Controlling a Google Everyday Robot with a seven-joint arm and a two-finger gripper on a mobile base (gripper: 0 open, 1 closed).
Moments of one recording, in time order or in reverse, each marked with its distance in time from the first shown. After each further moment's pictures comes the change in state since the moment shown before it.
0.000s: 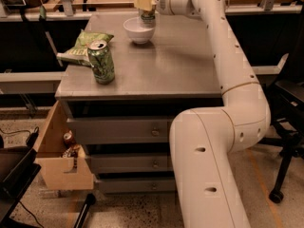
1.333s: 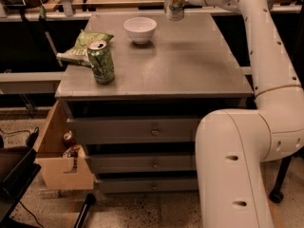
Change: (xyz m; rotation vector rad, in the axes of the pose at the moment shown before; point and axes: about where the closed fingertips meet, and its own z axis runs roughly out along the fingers) arm -0.029 -0.040 -0.100 0.089 -0.022 0.021
